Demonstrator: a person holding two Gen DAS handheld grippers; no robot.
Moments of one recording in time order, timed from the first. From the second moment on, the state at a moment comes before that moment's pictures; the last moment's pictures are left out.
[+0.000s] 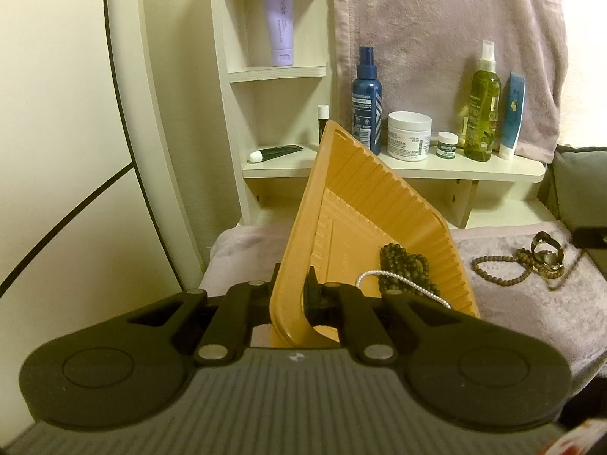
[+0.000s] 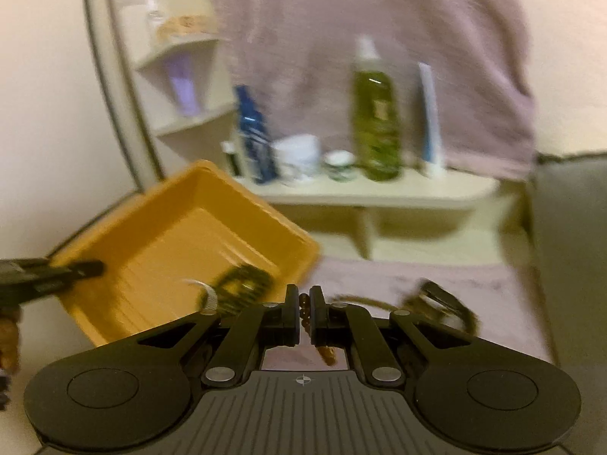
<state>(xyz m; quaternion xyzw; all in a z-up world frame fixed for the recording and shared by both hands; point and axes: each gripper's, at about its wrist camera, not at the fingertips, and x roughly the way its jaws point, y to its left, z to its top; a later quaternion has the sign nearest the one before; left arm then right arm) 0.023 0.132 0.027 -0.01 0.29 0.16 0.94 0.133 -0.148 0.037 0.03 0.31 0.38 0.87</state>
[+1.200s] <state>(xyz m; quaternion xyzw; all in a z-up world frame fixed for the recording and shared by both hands) 0.023 0.136 0.026 -0.01 0.29 0.15 0.95 0.129 -0.053 0.012 0.08 0.37 0.47 0.80</state>
